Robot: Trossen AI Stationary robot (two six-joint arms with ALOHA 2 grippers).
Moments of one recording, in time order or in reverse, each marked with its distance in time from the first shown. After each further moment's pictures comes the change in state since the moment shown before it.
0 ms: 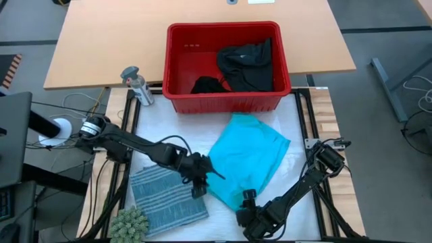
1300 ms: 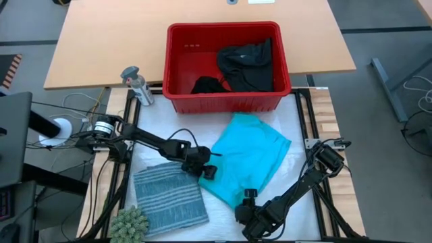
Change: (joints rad) left arm 0.164 0.144 -0.274 0.410 0.197 -0.712; right arm -0.004 0.001 -0.002 0.032 0.008 0.161
